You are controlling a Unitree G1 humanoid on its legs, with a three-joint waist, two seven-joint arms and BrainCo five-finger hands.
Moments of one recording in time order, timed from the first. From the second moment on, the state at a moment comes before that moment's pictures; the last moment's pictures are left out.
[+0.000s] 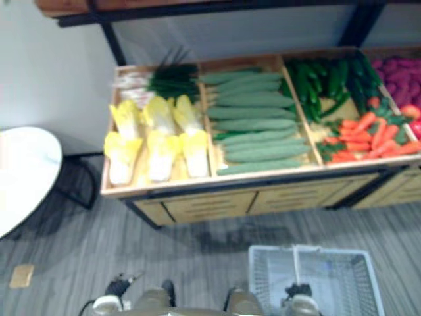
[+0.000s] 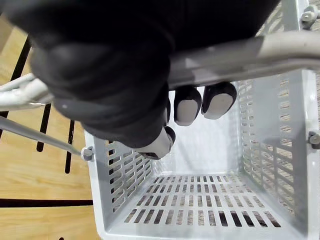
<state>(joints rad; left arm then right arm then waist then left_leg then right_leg) 0.07 0.07 0.24 0.99 0.20 -0.01 0.15 0.03 -0.16 -0.38 1.04 -0.16 0.02 -0.15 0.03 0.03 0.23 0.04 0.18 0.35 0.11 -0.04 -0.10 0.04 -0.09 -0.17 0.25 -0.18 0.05</state>
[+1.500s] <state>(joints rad) -0.70 0.40 -0.12 0.60 0.33 -0.04 0.35 -0.03 -0.16 -0.38 0.96 -0.15 -0.01 -0.21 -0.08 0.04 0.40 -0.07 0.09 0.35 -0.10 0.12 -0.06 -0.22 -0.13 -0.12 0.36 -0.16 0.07</state>
